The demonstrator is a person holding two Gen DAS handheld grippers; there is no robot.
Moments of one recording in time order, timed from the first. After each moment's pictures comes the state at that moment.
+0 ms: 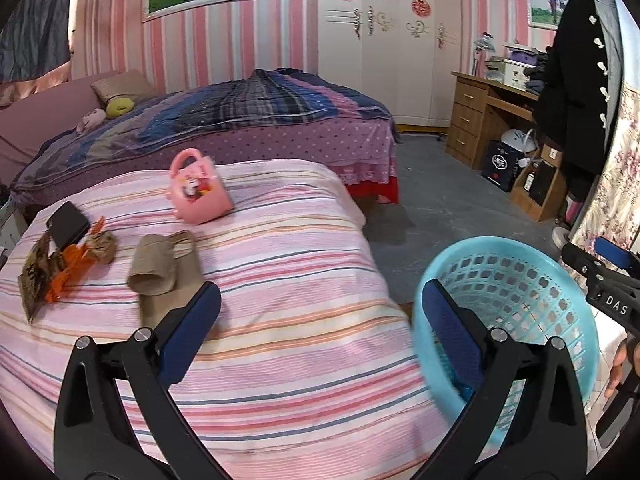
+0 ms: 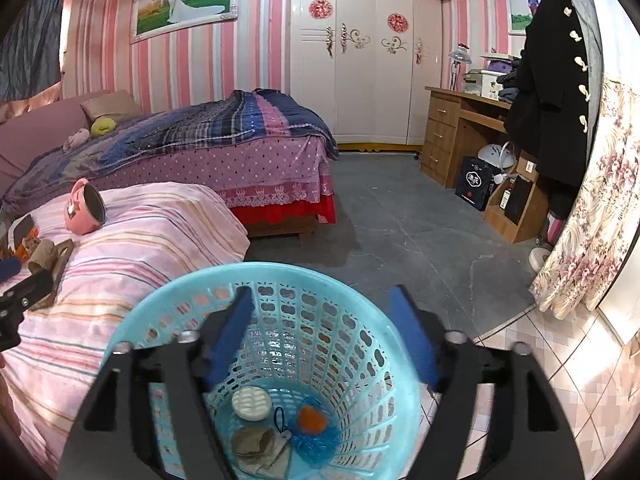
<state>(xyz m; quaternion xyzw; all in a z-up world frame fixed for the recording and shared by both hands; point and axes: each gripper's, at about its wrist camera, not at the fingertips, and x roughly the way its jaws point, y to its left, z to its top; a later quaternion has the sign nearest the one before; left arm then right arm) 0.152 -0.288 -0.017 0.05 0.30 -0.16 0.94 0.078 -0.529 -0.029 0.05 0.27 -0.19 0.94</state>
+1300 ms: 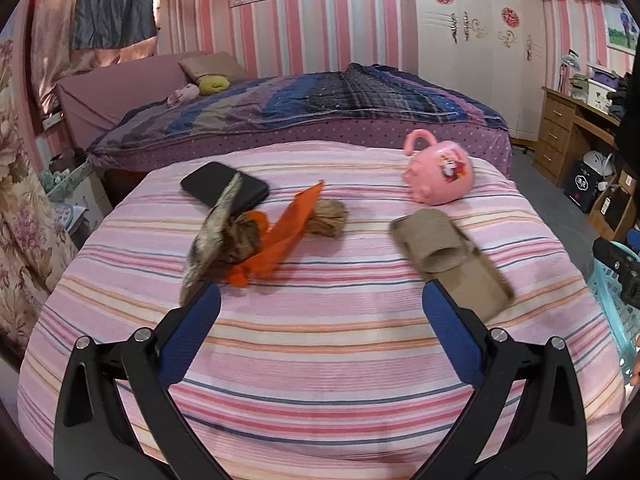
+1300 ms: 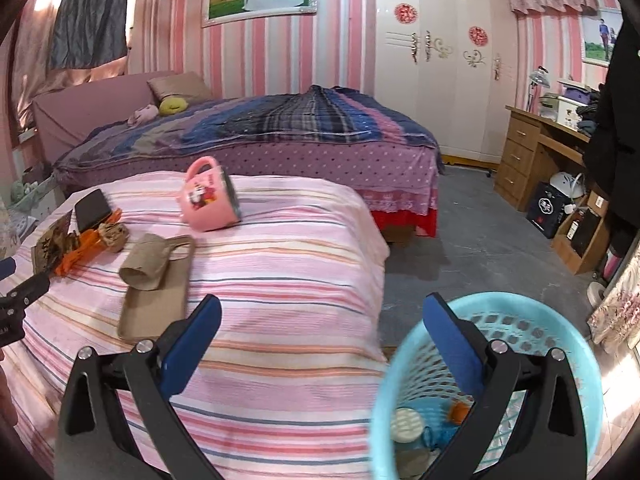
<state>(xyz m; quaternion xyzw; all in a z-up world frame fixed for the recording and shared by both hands) 0.188 -0.064 -0.023 0.04 0.31 -0.02 0.95 0.159 -0.339 -0.025 0.02 0.28 -0.07 0.96</state>
